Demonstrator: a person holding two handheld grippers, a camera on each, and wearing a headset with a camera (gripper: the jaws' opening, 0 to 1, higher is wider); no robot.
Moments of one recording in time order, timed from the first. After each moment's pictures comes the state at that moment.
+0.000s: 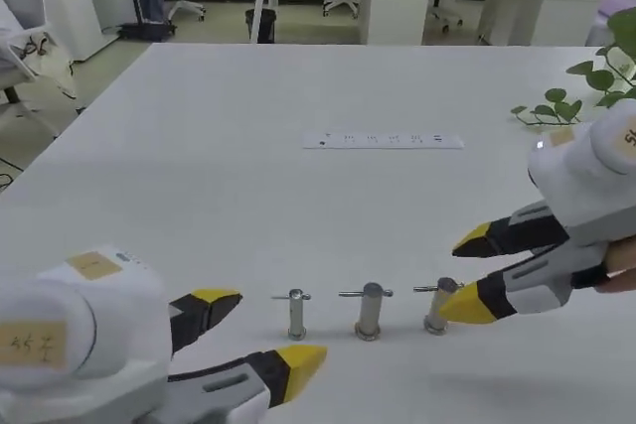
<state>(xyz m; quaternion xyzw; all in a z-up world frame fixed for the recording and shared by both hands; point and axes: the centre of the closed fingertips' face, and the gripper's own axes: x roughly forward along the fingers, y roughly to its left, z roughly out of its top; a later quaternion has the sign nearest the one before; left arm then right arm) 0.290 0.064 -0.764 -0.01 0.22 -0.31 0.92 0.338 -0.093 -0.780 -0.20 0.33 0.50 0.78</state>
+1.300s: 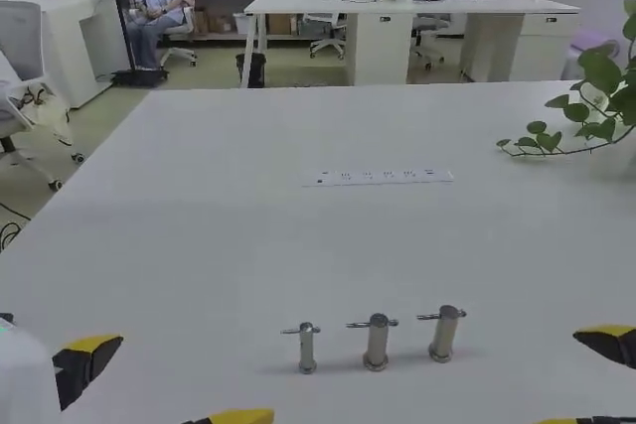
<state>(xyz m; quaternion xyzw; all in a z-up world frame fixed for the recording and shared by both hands) 0.266 0.133 -0.750 0.01 0.21 -0.23 0.95 0.264 -0.130 -0.777 -0.04 0.28 0.37 0.88</state>
